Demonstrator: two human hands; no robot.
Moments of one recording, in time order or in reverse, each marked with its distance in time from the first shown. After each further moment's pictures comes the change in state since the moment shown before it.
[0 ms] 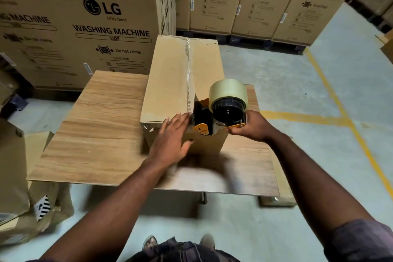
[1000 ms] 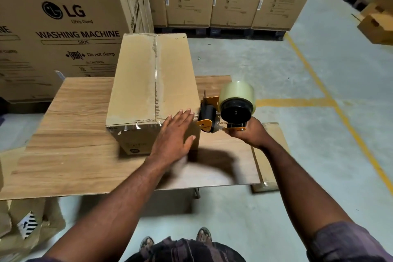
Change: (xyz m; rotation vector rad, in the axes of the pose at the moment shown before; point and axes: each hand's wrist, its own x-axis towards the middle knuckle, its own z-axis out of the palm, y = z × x) left_hand 0.028 0.079 0.026 -0.012 -0.044 0.119; right_hand -0.060 0.085 -0.014 0.169 0.199 0.178
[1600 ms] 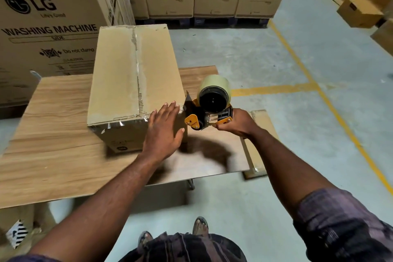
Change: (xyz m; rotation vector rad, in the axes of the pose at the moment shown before) left_hand 0.002 0.007 0.012 0.032 0.073 -0.036; right_hand -0.001 0.006 0.001 -0.138 -0.034 0.100
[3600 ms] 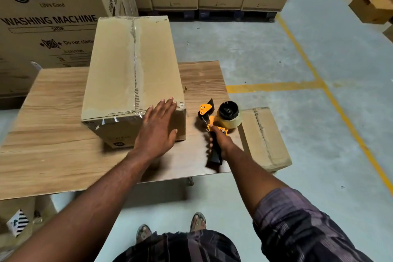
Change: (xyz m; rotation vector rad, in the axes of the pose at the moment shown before) left_hand -0.001 -0.002 -0.009 0.114 -0.077 0.037; right_hand 0.021 0.053 0.111 0.921 0.015 0.709
